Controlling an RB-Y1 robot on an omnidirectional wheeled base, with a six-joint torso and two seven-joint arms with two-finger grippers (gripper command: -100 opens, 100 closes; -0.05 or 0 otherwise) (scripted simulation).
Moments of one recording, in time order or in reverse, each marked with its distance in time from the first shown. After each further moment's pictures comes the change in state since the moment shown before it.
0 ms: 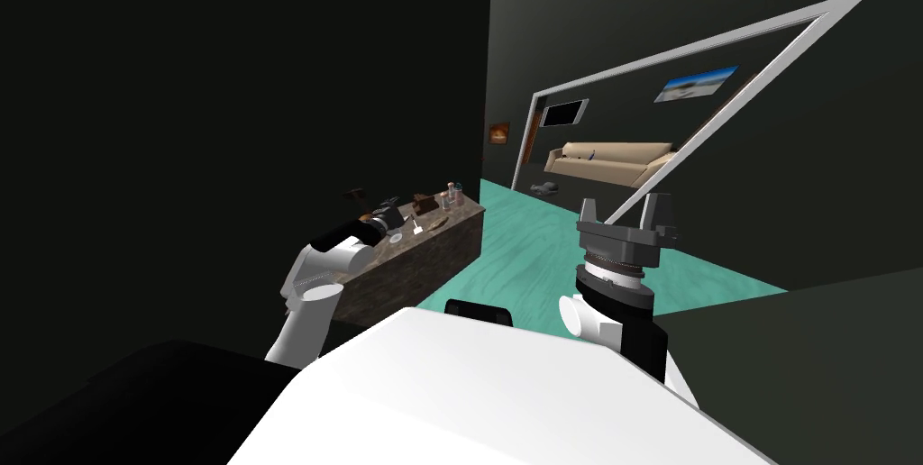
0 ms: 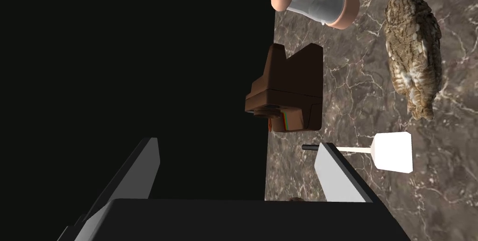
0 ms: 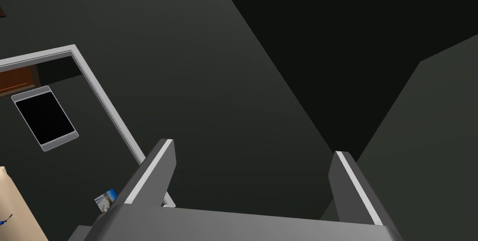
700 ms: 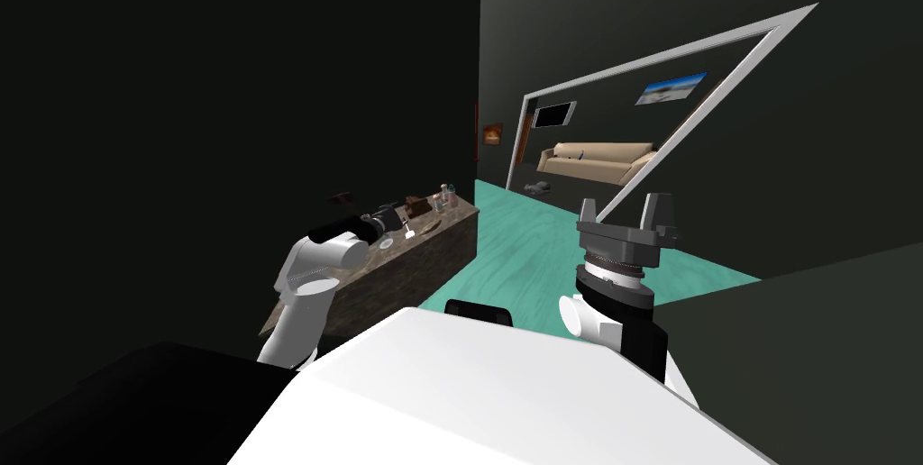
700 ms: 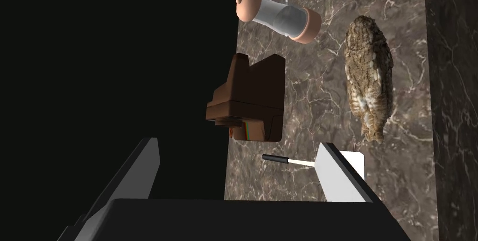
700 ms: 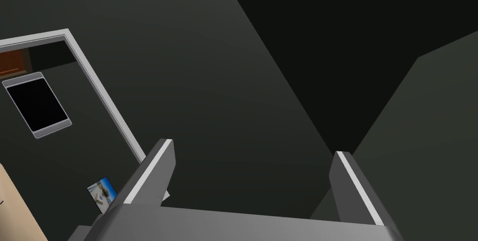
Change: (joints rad) left arm -0.036 0.039 0.045 0.013 0.065 0.188 0.108; right arm 0.000 0.000 0.000 0.000 0.000 0.000 0.000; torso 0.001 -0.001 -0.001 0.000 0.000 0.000
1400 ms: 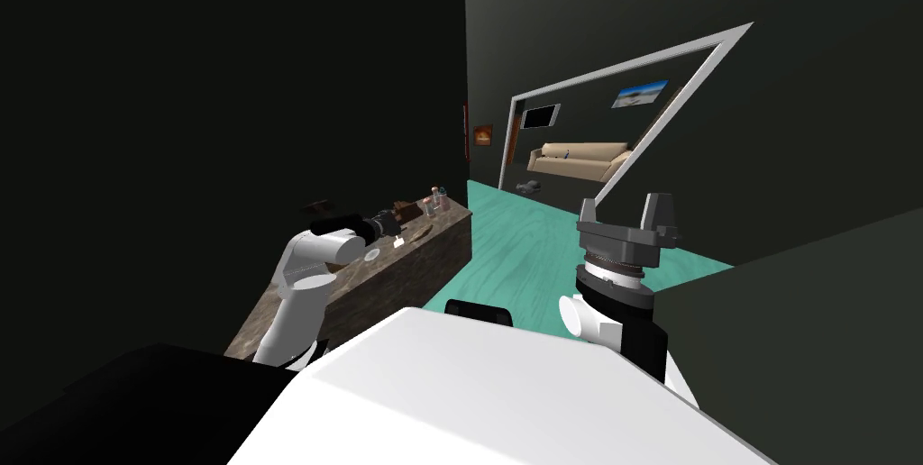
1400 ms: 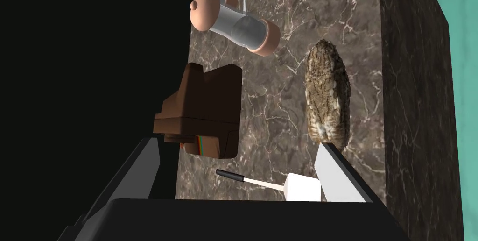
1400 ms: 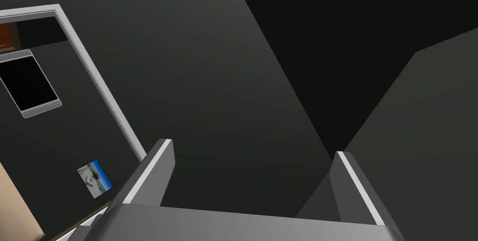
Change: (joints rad) left arm -0.032 0.030 0.033 0.031 0.063 0.199 0.120; right arm 0.000 0.000 0.000 0.000 0.000 0.000 0.000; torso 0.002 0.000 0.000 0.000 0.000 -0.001
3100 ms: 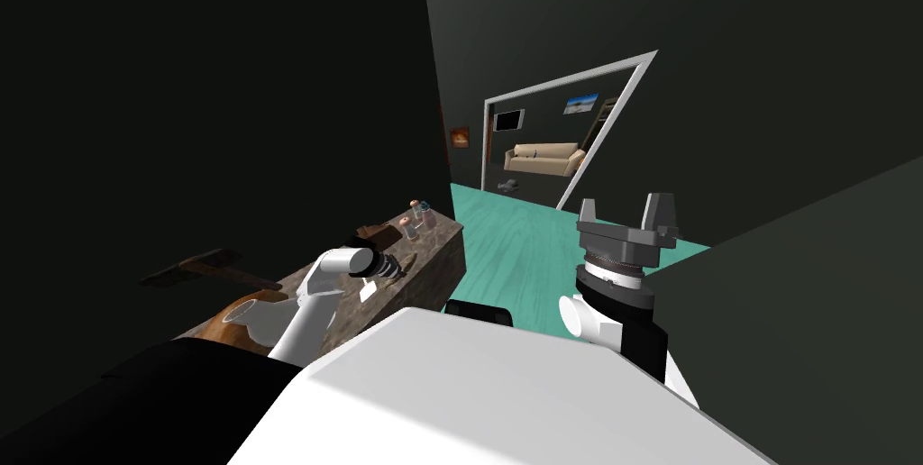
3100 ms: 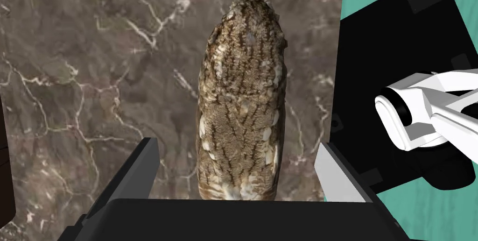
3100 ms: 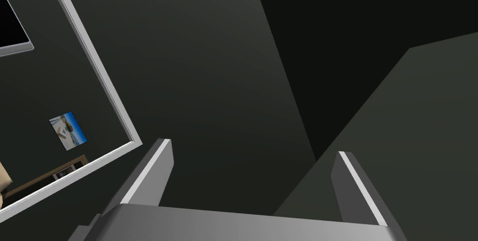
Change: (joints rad) left arm 0.120 -0.063 -0.067 0.262 0.107 0.366 0.246; right arm 0.000 0.000 0.000 0.000 0.000 0.000 0.000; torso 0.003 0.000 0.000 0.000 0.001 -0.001
